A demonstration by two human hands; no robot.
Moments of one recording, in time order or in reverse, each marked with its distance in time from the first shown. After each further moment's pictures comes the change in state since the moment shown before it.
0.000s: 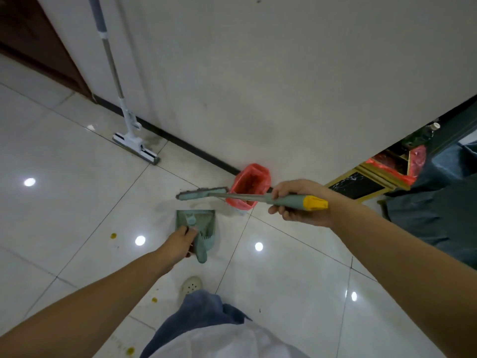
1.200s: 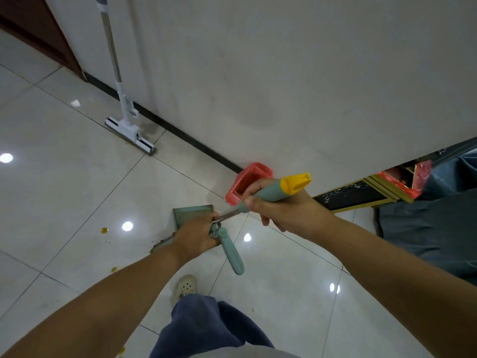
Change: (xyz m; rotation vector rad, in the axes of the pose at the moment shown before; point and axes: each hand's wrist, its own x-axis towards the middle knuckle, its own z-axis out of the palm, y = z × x) left_hand 0.088 0.014 -0.023 0.559 -0.085 0.586; right_hand 0.033 -0.038 0.093 -0.636 0.002 -0.505
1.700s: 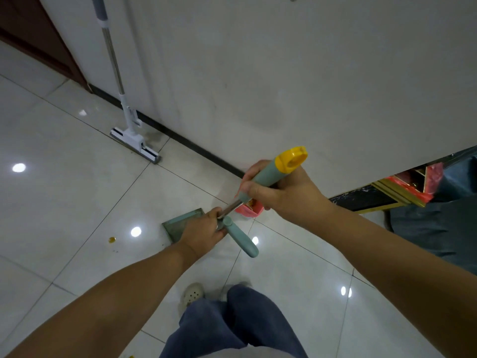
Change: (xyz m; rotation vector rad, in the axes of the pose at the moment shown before) left_hand 0.031 0.025 -0.026 0.203 0.077 -0.088; right_hand 0.045 -0.007 -0.020 -0.056 0.132 -0.173
